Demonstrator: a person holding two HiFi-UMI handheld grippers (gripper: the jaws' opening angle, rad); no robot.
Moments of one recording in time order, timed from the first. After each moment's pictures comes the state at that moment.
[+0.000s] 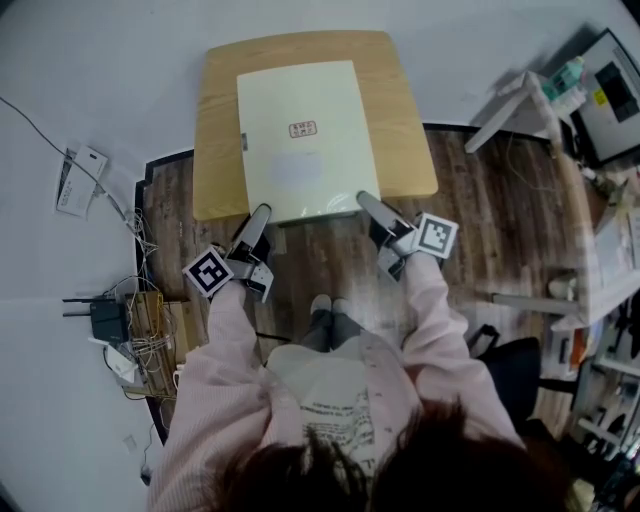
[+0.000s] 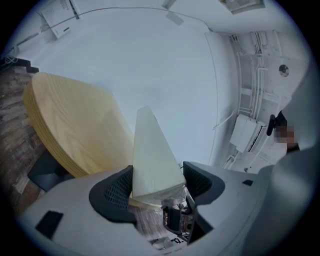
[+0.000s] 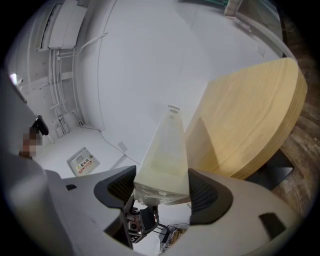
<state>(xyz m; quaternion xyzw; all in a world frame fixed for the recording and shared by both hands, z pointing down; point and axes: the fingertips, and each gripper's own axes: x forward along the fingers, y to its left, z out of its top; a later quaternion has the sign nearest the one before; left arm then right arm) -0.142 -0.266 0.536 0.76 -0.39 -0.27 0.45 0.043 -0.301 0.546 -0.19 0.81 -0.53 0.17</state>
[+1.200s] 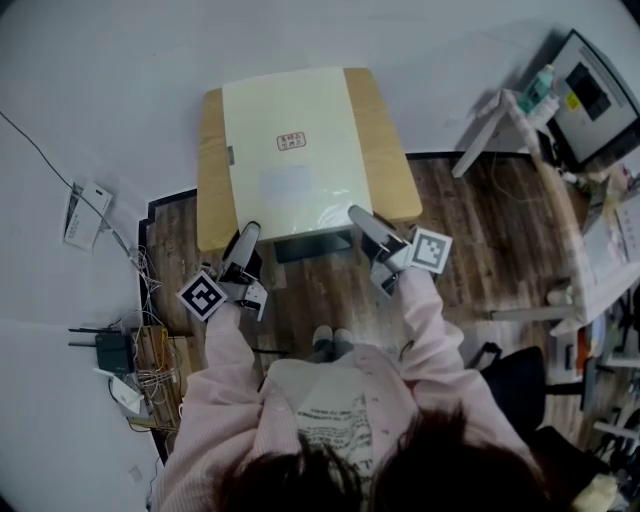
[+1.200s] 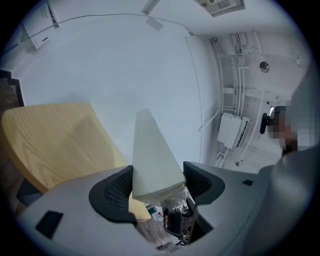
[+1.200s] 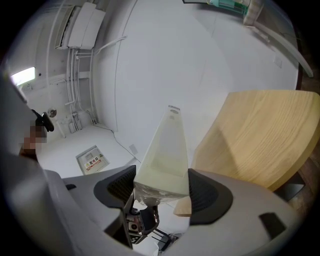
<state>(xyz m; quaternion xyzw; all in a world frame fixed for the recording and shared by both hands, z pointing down) -0.148 -0.263 0.459 0.80 -0.38 -0.29 0.37 0.041 -0.295 0.475 -0.18 0.84 -0.47 0.20</state>
